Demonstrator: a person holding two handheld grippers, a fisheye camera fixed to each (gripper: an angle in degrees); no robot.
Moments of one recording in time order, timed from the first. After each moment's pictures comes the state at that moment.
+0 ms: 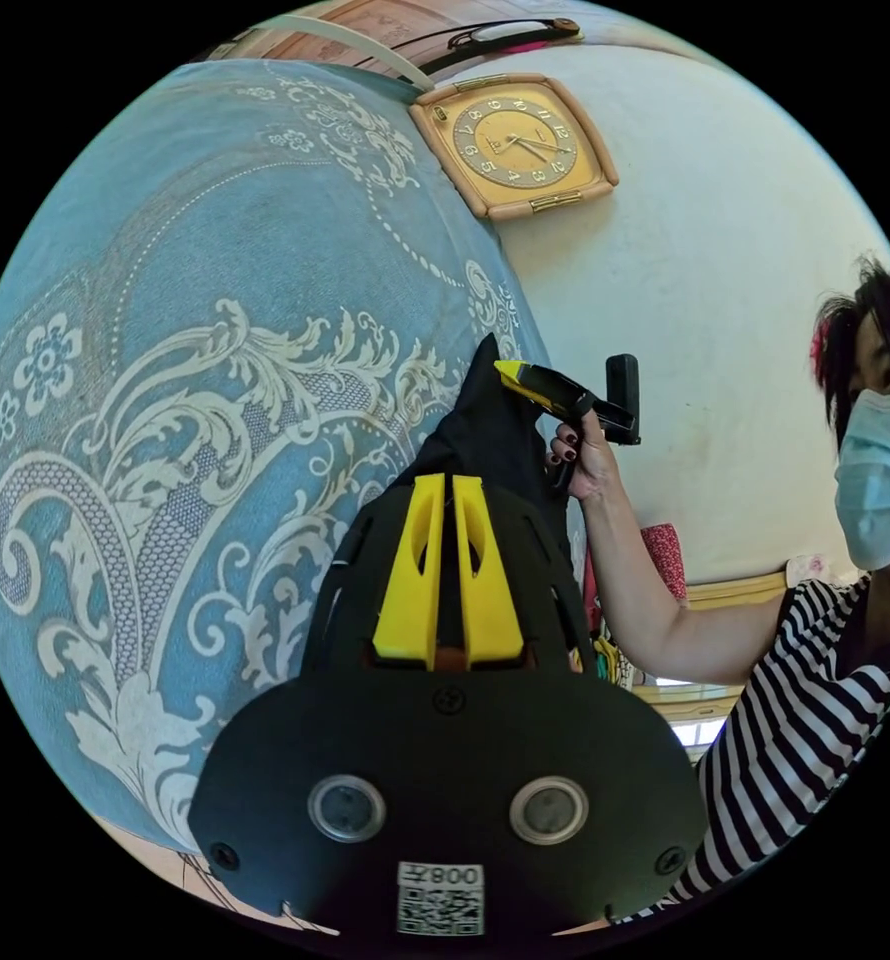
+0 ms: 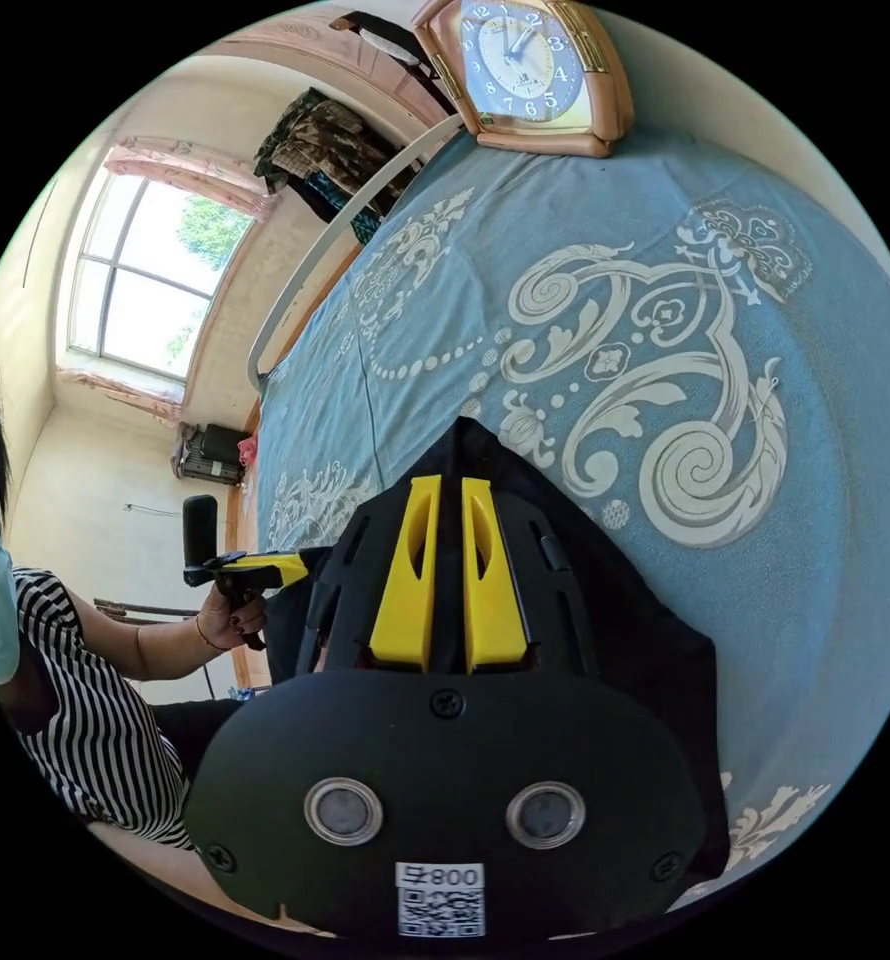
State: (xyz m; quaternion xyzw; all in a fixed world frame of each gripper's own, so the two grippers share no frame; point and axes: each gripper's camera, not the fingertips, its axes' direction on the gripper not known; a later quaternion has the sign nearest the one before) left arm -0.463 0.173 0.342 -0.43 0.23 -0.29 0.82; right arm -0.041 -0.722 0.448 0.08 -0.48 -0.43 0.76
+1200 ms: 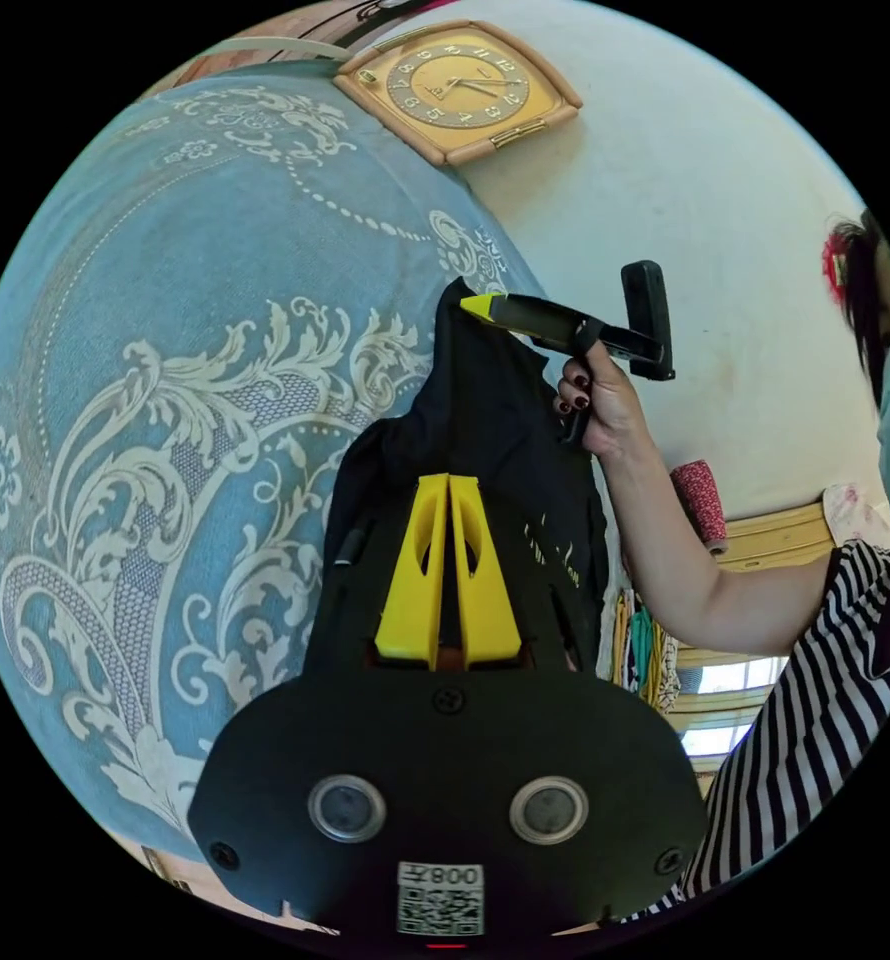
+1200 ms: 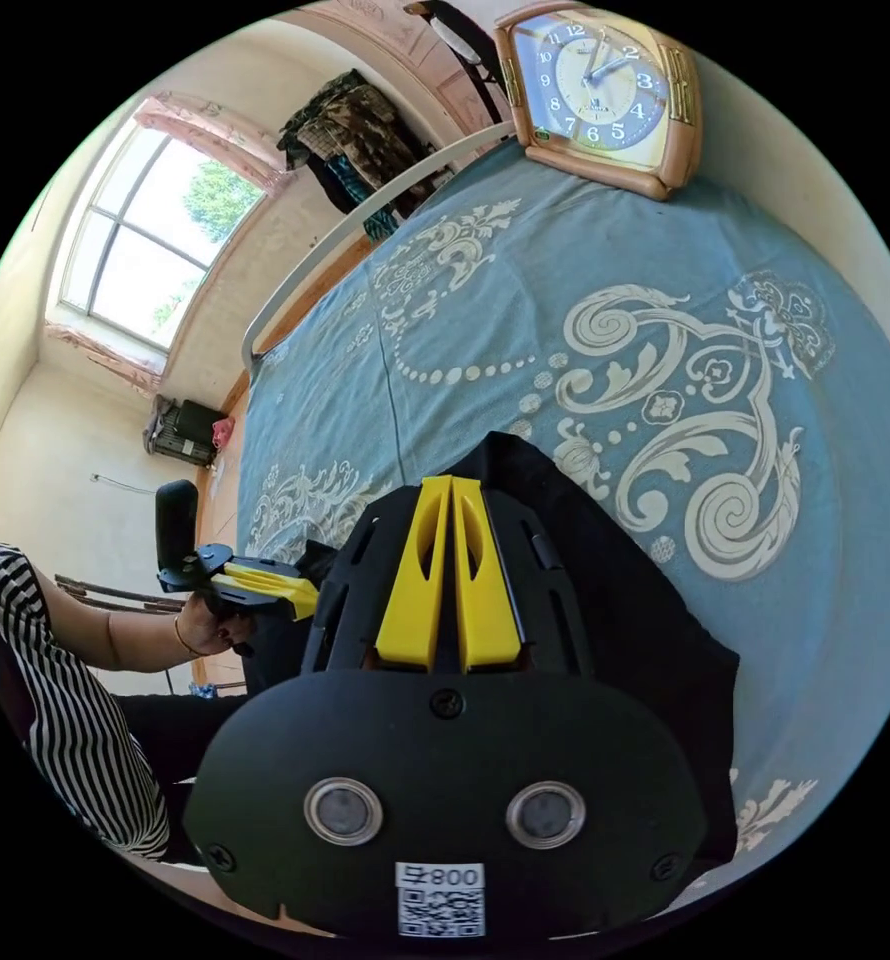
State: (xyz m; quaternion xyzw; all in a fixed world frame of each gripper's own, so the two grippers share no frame) left arm -0.384 0.126 0.368 -0.47 0.24 -0.19 0.83; right arm 0.069 -0.584 0.345 0.13 -0.44 -0.46 0.76
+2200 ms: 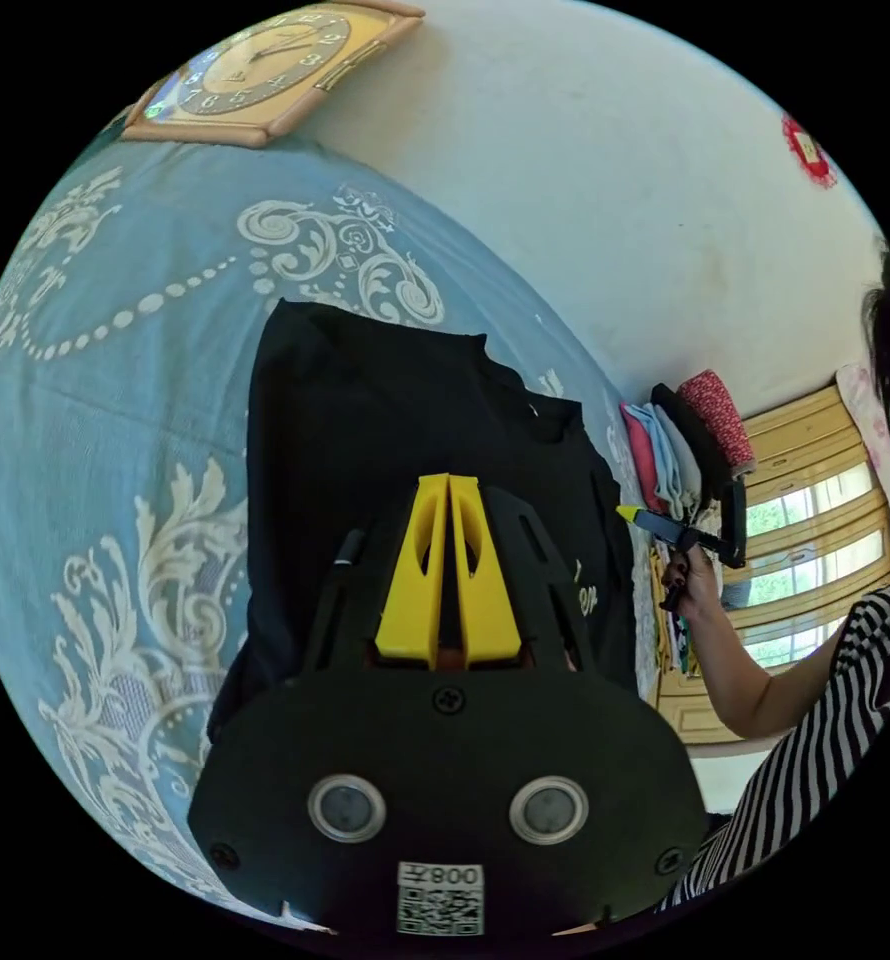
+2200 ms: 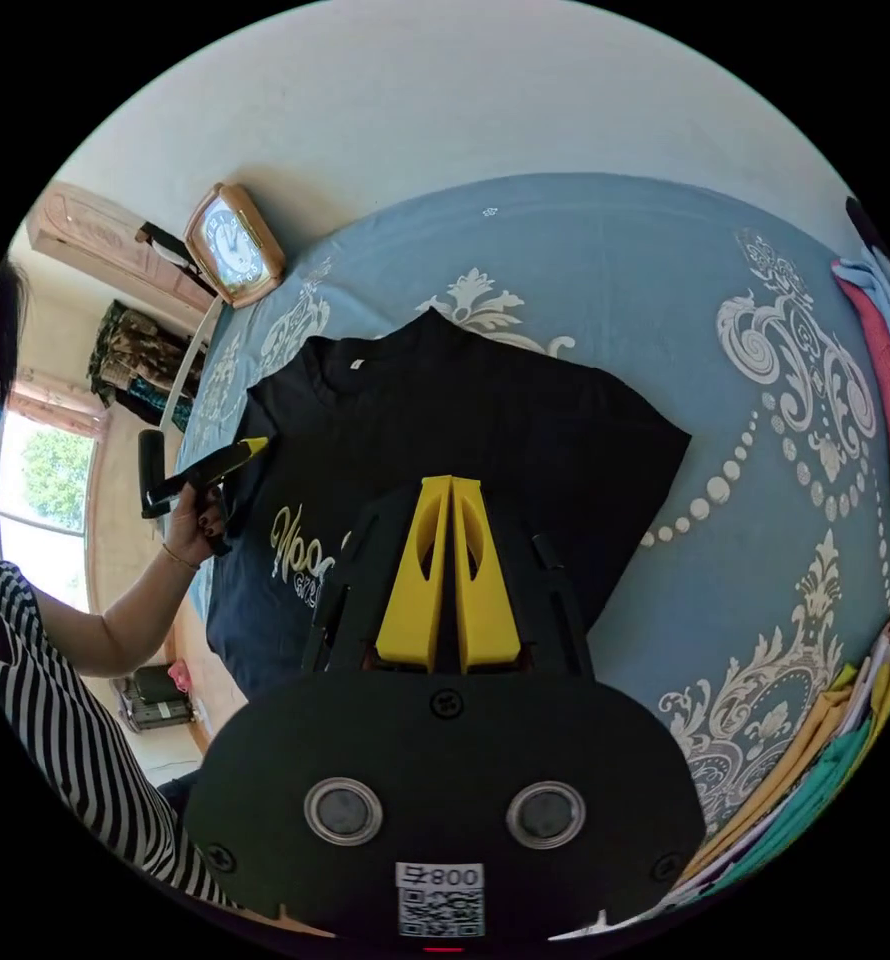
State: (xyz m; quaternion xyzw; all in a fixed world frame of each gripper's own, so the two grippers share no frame) left arm -0.246 0.079 0.413 -0.50 0.30 -0.04 0.81; right arm 0.514 -0.324 0.376 0.14 -0.42 -0.06 0.89
